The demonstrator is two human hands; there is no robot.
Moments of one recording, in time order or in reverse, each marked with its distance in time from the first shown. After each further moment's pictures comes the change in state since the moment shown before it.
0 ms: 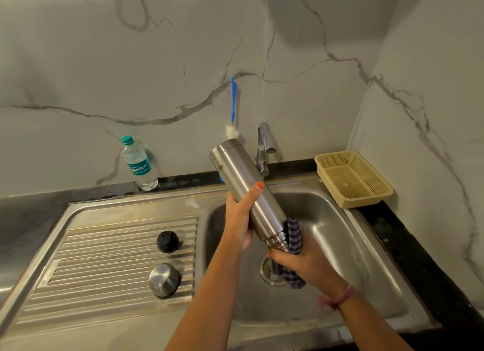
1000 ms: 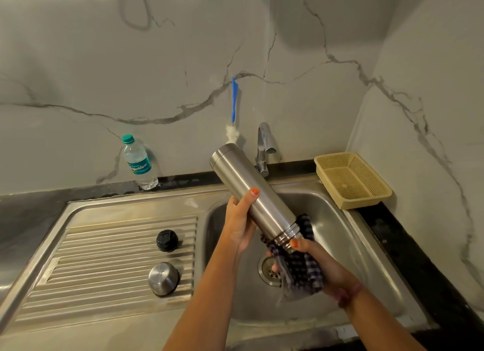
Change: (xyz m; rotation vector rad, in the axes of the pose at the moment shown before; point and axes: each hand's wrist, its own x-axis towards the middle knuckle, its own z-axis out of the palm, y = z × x) left_hand 0.006 -0.007 -0.011 -0.110 -0.104 -0.065; right_hand -0.006 0.007 -0.020 0.522 -0.272 0.180
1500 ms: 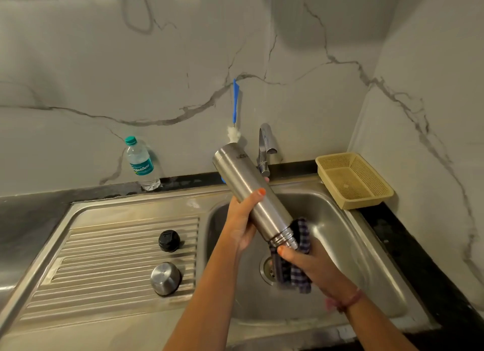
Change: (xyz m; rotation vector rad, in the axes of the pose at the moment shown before) left_hand -0.006 0.007 0.005 0.037 -0.027 -0.012; right_hand 0.001 0.003 0.013 -0.336 0.228 -0.155
